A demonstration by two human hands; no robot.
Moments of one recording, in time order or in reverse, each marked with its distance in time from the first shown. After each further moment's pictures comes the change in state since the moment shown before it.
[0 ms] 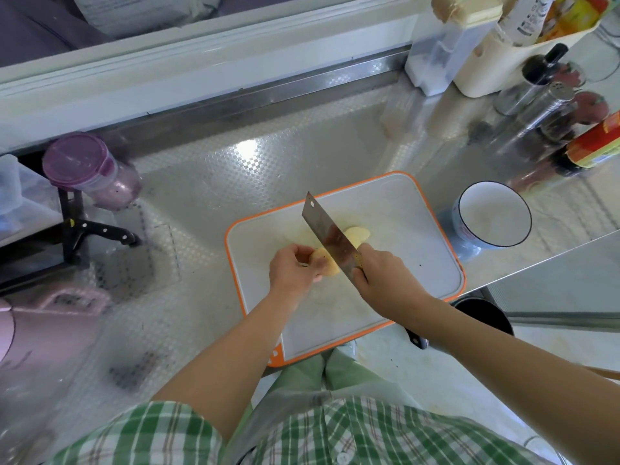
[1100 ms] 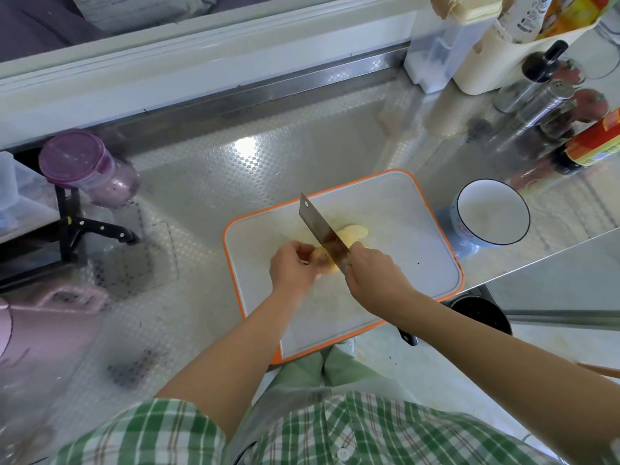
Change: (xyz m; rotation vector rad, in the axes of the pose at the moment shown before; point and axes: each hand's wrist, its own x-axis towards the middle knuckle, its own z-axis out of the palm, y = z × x) left_hand -0.004 0.005 0.003 0.186 0.034 0.059; right_hand 0.007 -0.008 0.009 -0.082 -0.037 0.051
